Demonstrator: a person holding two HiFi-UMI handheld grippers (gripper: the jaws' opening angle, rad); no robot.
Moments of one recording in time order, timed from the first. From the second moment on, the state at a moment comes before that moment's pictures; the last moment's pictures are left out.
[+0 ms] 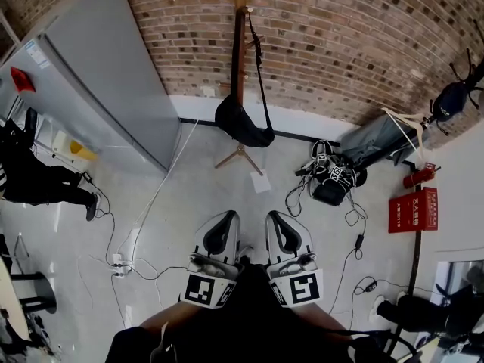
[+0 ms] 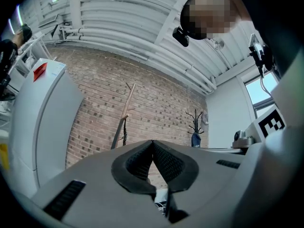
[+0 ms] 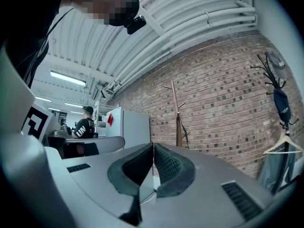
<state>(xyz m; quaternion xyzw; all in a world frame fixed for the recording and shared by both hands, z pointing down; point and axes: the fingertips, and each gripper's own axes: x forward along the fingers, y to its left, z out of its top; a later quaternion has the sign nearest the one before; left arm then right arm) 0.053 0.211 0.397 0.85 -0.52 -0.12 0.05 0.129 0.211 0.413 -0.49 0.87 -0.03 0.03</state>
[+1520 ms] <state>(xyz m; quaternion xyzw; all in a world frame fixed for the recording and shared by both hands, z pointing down) 0.024 -0.005 0.386 0.86 -0.49 -0.13 0.06 0.090 -0.013 0.401 -0.51 0.86 -0.05 0.02</state>
